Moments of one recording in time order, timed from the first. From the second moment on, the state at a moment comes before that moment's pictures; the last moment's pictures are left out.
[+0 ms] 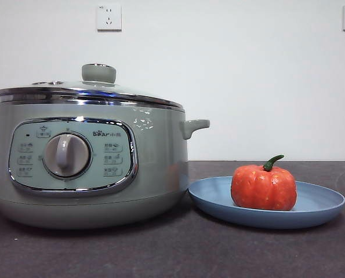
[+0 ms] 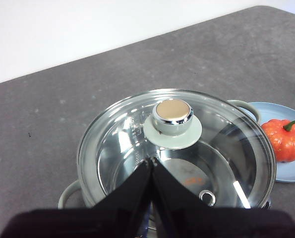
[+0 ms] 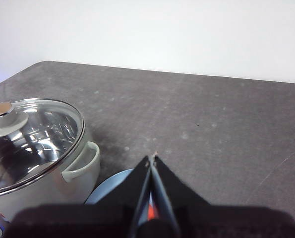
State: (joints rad) left arm -0.49 0.62 0.77 -0.50 -0.05 0.05; right arm 0.46 0.47 0.72 -0.48 0.09 0.05
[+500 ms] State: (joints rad) left arm -0.27 0.32 0.74 -0.67 -0.04 0.01; right arm 0.46 0.47 0.72 -0.49 0.09 0.05
